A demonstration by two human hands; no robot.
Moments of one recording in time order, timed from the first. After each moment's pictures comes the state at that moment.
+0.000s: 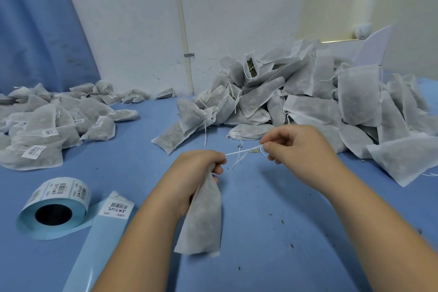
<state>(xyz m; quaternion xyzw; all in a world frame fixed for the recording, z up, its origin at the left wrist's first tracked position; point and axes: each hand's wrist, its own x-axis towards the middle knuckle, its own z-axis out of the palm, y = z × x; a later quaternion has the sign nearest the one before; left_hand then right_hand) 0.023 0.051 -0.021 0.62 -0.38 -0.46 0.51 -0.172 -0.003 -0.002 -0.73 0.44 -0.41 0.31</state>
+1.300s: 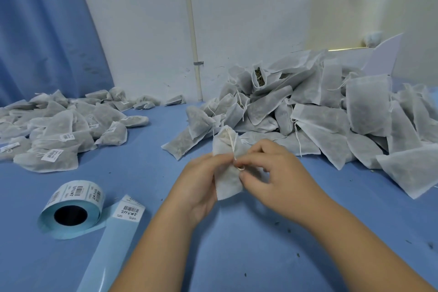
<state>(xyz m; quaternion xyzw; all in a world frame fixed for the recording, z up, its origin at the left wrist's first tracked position) 0.008 0.058 -0.020 0.43 -0.32 -0.56 0.63 -0.145 0.021 -0.019 -0.86 0.30 -0.38 0.17</state>
